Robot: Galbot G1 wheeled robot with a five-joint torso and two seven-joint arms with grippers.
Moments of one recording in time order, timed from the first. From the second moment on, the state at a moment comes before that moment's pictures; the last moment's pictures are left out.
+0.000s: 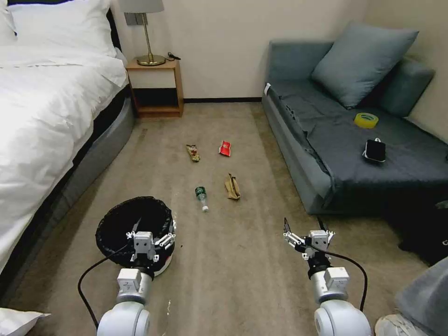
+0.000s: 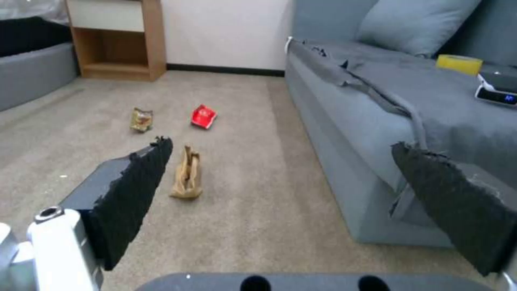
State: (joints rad) left arm 1.55 -1.50 -0.55 -2.00 0.00 0.00 0.00; right arm -1.55 1.50 0.55 2.00 0.00 0.00 0.00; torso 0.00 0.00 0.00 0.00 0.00
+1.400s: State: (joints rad) left arm 1.55 -1.50 -0.55 -2.00 0.00 0.00 0.00; right arm -1.55 1.50 0.55 2.01 0.00 -0.01 0.00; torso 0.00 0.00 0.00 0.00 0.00
